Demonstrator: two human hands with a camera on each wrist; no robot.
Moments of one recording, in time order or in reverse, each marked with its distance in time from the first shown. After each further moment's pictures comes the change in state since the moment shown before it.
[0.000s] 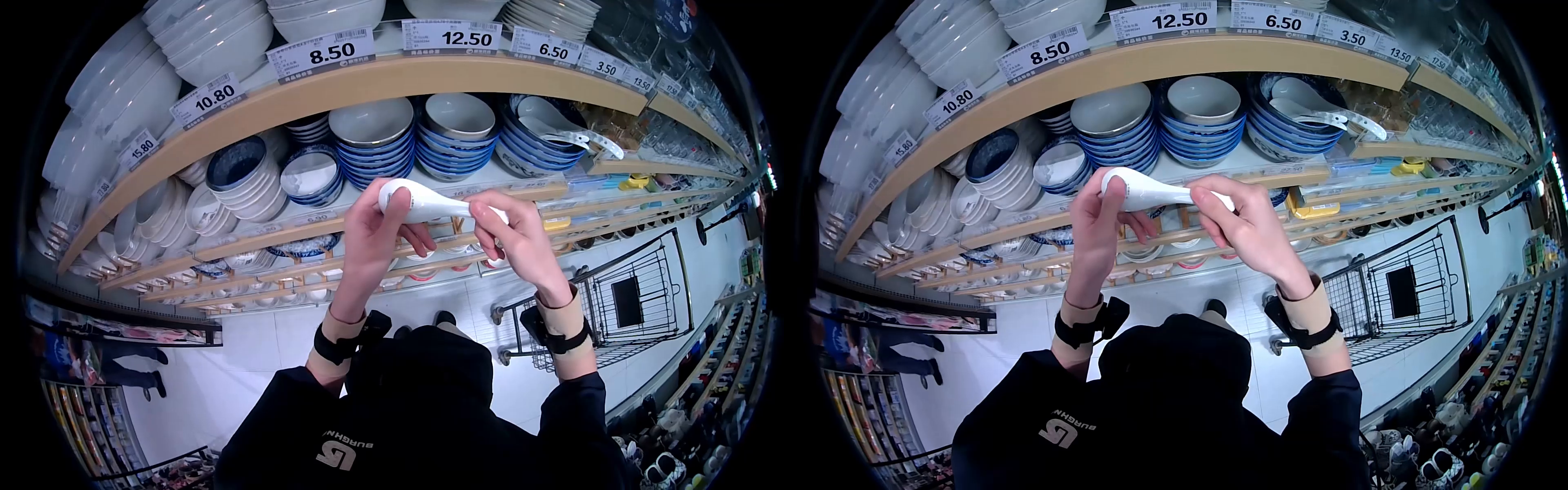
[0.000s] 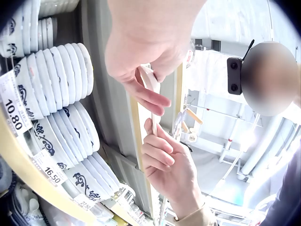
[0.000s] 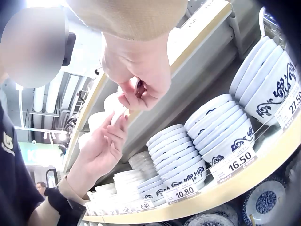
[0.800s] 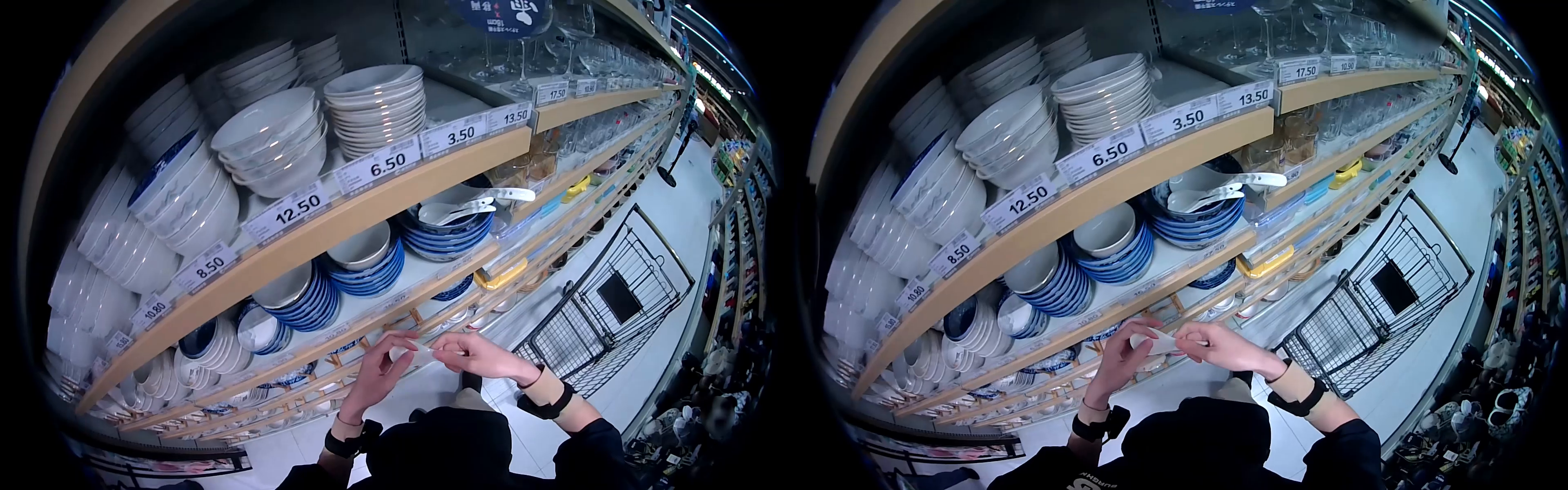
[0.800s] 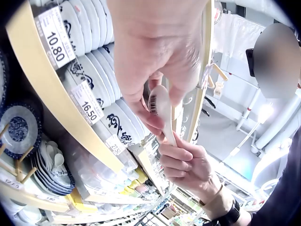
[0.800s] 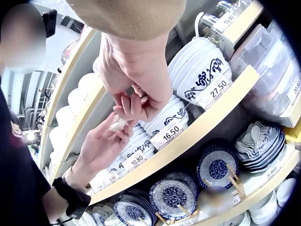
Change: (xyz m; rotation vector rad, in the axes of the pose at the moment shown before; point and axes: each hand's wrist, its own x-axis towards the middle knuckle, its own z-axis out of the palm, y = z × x) left_hand 0.013 -0.088 0.033 0.322 -0.475 -0.110; right_hand -0.055 0.097 -0.058 0.130 -0.135 0.233
